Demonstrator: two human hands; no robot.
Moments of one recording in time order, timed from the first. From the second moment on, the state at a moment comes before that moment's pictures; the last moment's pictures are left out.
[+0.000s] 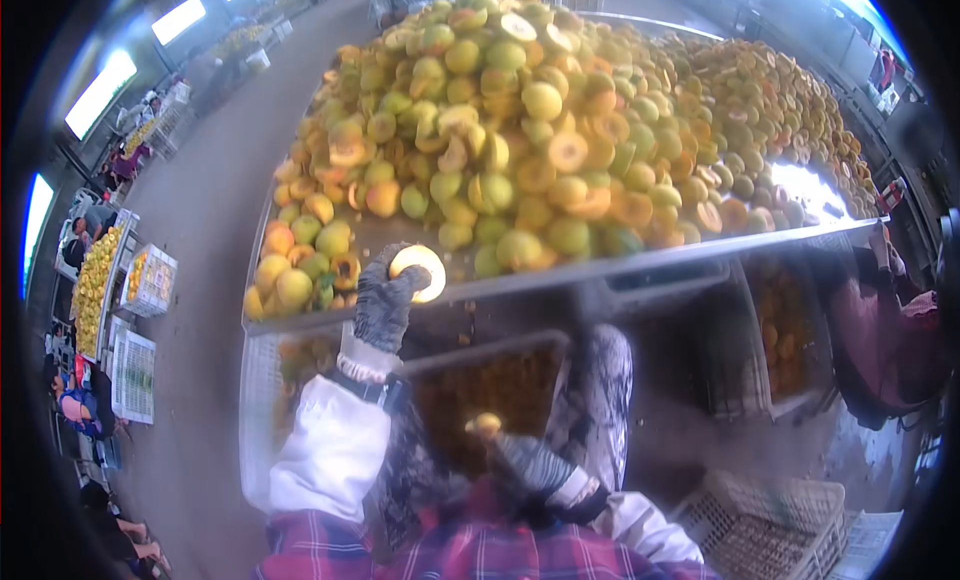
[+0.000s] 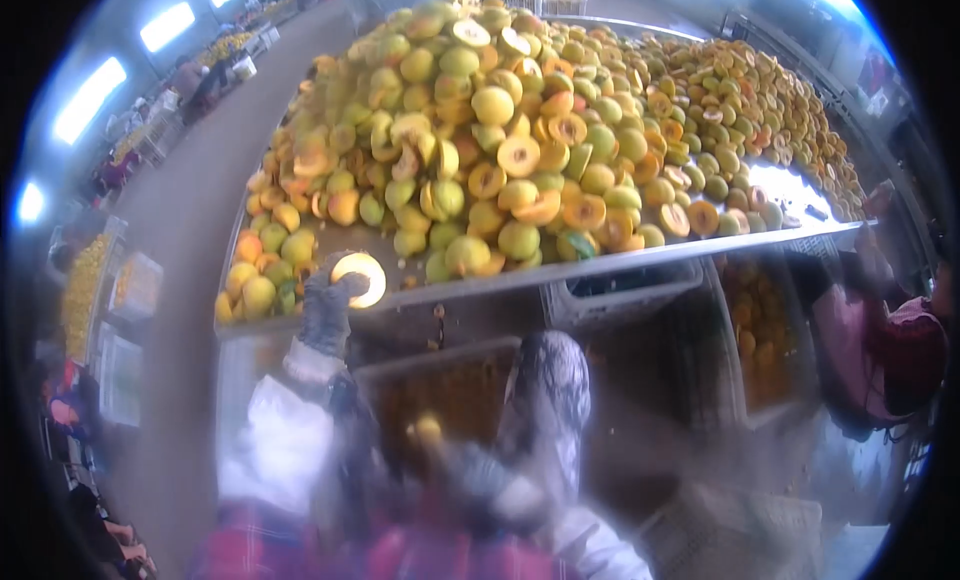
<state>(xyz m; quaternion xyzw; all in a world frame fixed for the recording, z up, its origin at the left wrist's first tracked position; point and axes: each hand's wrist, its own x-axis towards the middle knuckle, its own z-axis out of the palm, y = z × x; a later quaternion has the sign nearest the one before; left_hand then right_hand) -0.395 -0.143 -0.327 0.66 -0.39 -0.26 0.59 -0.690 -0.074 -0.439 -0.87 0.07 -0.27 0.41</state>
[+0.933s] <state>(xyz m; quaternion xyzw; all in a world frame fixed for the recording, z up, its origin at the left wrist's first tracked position) -0.587 -0.045 -0.397 0.59 -0.14 -0.02 0.79 -0.663 -0.052 -0.369 -0.79 0.28 -0.21 0.51</state>
